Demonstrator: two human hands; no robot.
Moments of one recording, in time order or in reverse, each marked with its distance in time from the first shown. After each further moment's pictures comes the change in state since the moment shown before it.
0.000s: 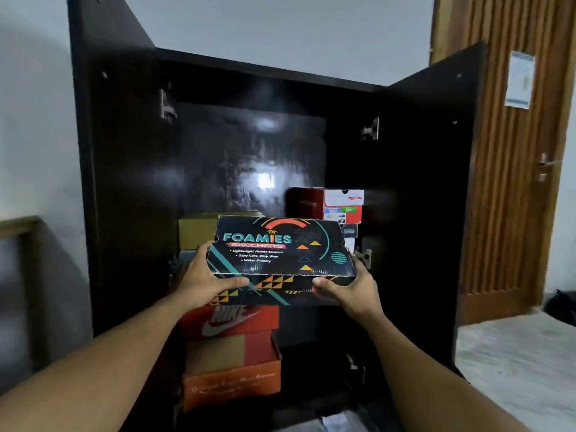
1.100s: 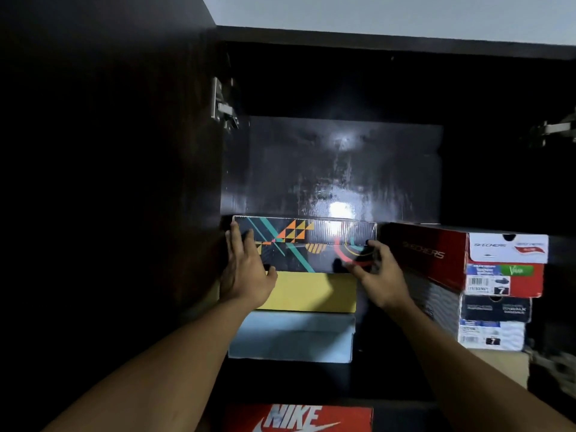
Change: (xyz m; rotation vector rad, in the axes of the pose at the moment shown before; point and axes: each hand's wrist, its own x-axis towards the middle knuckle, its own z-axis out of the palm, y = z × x) left_hand 0.251 -0.104 -0.001 0.575 0.456 0.009; right_hand 0.298 0.049 0.218 0.063 -0.115 -0.216
